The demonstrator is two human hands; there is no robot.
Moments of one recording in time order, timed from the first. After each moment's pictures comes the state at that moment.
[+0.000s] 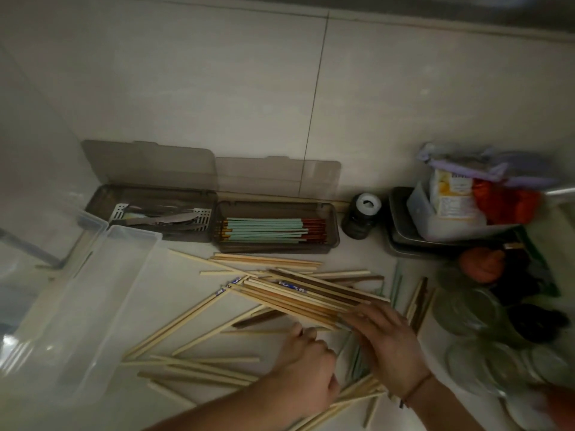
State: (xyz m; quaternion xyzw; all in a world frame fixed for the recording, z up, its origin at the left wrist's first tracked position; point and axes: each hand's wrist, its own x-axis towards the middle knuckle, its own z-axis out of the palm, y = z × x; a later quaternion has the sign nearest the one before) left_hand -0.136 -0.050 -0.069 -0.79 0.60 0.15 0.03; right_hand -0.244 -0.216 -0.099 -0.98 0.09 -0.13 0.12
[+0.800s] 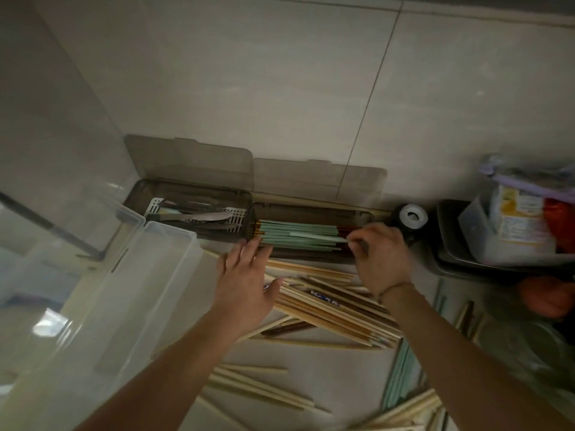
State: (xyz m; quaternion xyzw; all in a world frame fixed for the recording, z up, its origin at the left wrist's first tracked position) left_hand 0.021 0.008 -0.059 -0.94 0.32 0.09 -0.13; right_hand -0.068 -0.229 -0.051 -0.94 0.26 -0.12 0.18
